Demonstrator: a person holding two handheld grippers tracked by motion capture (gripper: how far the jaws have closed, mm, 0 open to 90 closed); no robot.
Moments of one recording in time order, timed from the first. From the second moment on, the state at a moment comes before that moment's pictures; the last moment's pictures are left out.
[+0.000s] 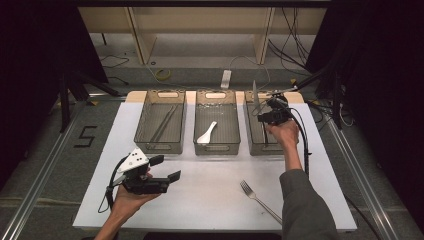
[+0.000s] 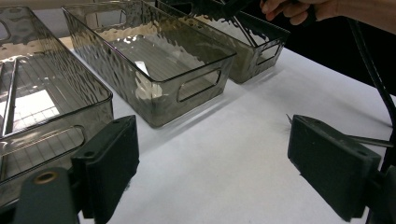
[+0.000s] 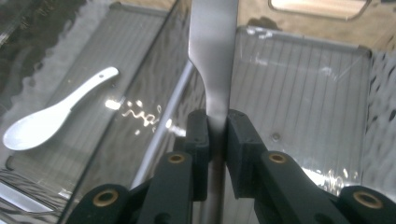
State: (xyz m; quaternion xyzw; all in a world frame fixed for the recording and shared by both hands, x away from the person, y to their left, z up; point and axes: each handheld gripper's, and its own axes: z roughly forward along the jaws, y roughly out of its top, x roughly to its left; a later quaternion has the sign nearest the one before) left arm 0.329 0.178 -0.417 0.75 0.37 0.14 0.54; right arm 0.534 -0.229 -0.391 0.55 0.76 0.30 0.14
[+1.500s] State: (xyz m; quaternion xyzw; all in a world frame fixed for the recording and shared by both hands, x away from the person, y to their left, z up) left arm 0.330 0.178 -0.418 0.75 0.37 0.14 0.53; right arm 0.433 -0.192 -0.358 0.41 0.85 0.31 0.10
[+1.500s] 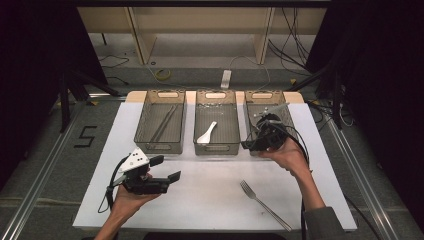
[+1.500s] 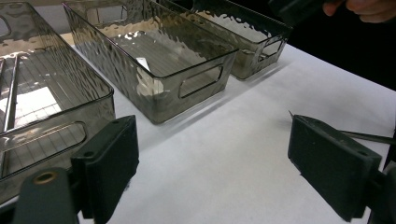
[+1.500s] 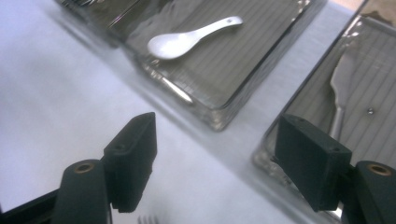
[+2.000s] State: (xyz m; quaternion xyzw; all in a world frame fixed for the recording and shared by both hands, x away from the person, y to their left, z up) left arm 0.329 0.179 -0.417 0.75 0.37 0.15 0.53; right arm 0.380 -0.203 -0.380 0.38 0.88 0.28 0.07
